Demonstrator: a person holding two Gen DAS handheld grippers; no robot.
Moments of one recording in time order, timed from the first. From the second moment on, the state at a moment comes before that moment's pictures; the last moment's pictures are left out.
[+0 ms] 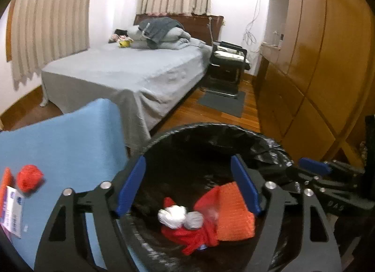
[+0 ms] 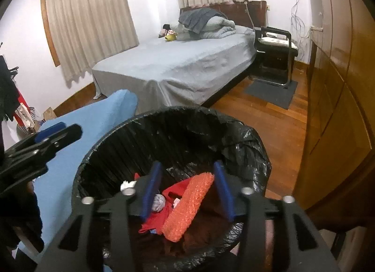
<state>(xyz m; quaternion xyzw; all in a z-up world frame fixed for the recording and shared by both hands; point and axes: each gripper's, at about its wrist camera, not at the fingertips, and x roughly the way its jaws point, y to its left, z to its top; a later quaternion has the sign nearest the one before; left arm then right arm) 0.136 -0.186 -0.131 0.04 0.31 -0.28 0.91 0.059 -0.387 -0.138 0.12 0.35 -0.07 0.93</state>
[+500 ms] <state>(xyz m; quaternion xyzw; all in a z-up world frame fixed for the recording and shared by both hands) 0.115 -0.073 -0.099 0.02 0.27 -0.16 0.95 0.070 -0.321 -0.101 0.11 0.30 -0.02 0.95</state>
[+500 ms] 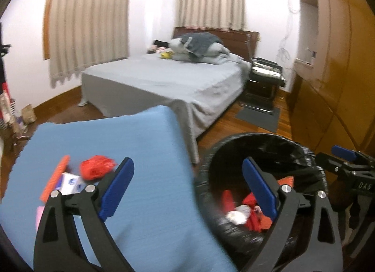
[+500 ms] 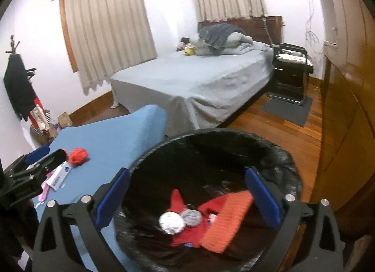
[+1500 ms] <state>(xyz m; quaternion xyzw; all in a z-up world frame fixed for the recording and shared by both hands) 0.111 0.169 -0.169 -0.02 0.36 0.07 0.93 0.140 -0.123 -0.152 0.06 0.36 0.11 0.93</state>
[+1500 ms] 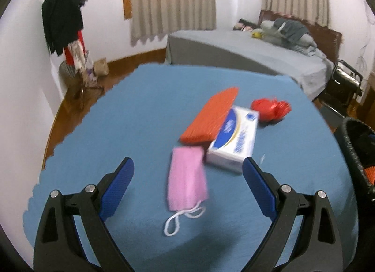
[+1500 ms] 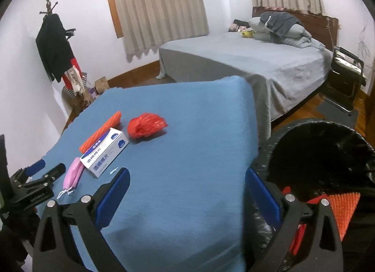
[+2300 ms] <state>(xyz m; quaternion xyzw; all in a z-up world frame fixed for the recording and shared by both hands) 0.130 0.193 -0.210 -0.06 0.42 0.04 0.90 0.153 -0.075 -0.170 0.02 0.39 0.14 0.91</state>
